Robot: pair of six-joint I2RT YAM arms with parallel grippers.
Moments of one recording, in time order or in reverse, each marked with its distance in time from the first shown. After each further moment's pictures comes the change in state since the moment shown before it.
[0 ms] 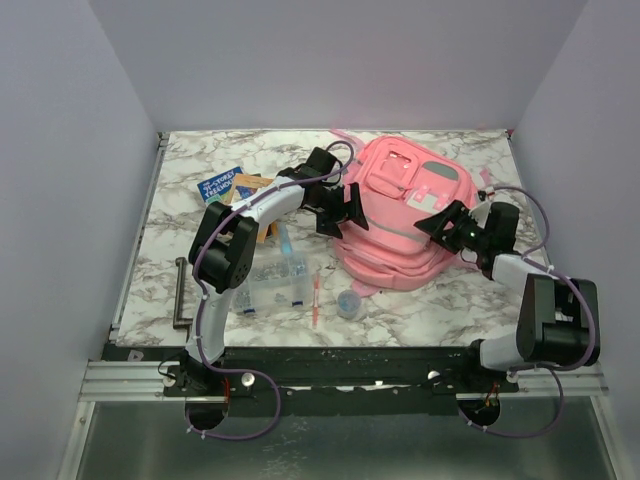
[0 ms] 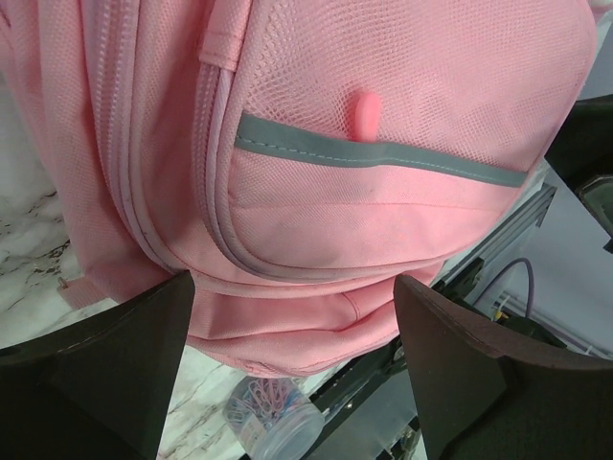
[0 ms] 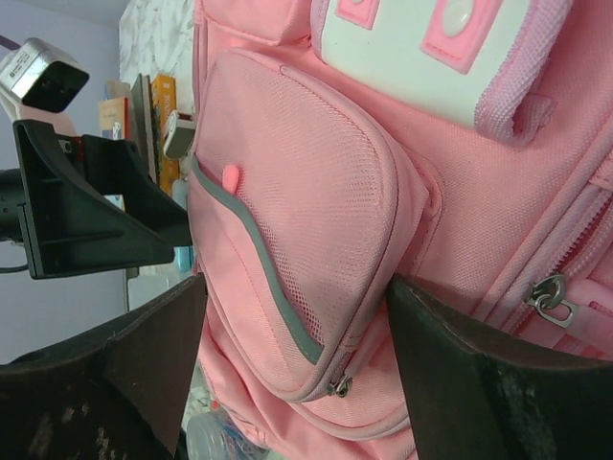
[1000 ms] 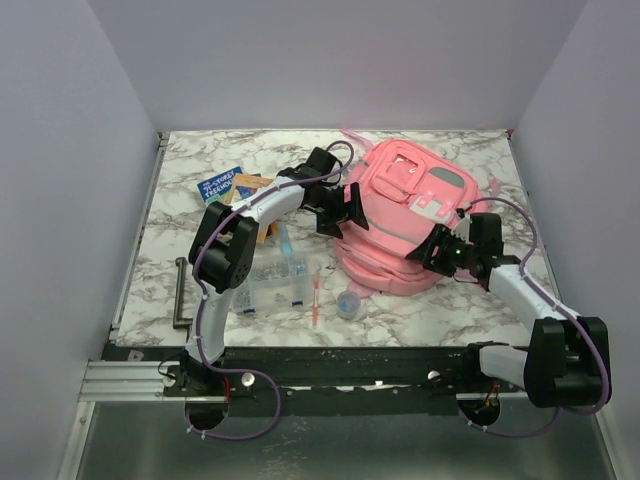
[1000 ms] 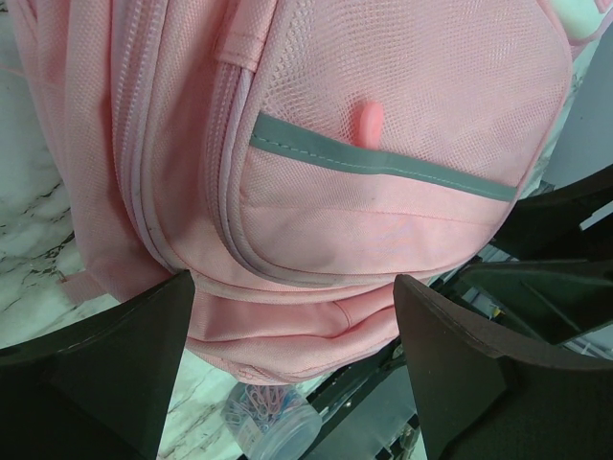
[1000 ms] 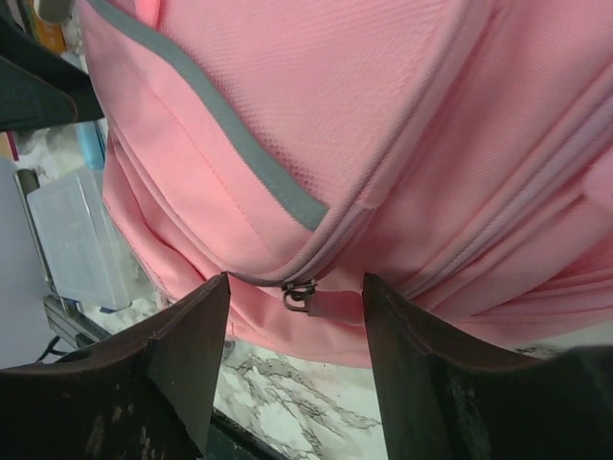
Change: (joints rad) left arm 0.000 0.000 0.000 0.001 0.008 -0.004; right arm 0.130 -0.235 -0.005 -0.520 0.161 -0.174
